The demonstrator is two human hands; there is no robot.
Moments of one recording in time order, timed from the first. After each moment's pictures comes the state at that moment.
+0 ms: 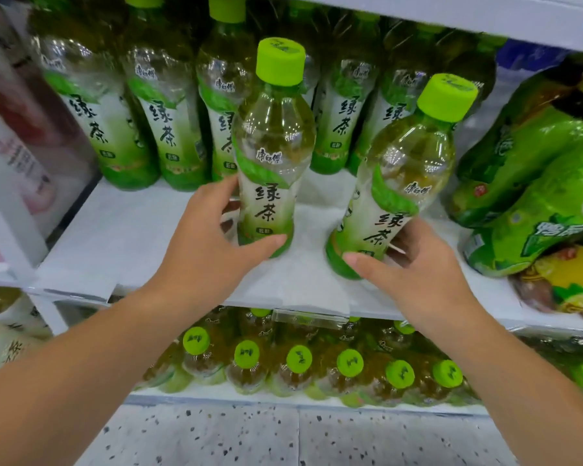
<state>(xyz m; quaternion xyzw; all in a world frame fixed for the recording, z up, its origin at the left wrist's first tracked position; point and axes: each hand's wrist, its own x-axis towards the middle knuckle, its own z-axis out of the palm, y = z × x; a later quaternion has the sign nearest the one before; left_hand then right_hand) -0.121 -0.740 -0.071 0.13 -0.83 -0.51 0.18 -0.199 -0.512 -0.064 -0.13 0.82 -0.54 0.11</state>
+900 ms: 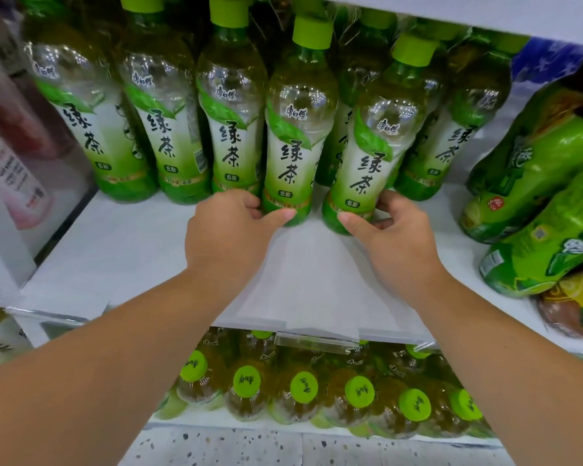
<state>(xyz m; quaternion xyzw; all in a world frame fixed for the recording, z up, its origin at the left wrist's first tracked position) -0.178 -0.737 -0.078 0.30 -0.85 -0.38 0.19 -0.265 -0.556 -0.089 -0.13 0.80 -0.58 0.02</state>
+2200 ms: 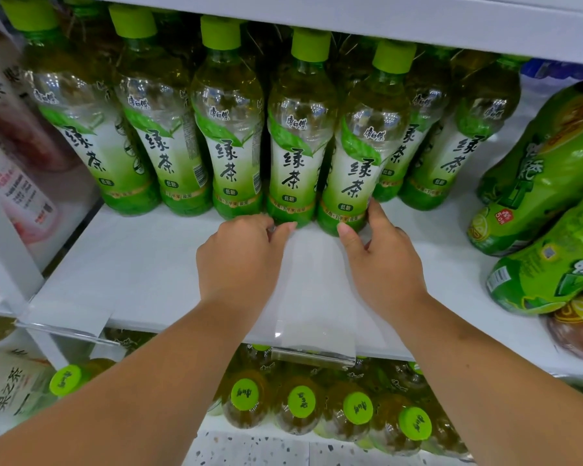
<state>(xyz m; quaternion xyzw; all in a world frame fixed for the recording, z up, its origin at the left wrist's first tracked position) -0.183 -0.720 -0.091 0.28 -0.92 -0.21 0.17 -0.271 -0.559 -0.110 -0.18 0.92 -0.34 -0.02</state>
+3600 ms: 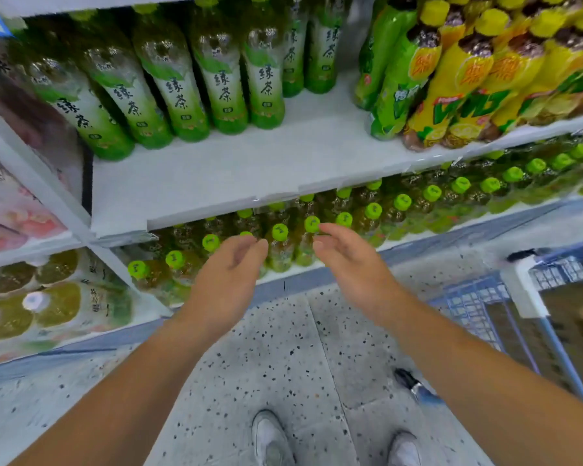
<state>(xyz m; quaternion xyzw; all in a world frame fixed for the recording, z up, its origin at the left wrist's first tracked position) 0.040 -0.673 -0.001 0.21 -0.80 -0.54 -0.15 0.002 -0.489 -0.024 0.07 0.78 -0.58 0.23</state>
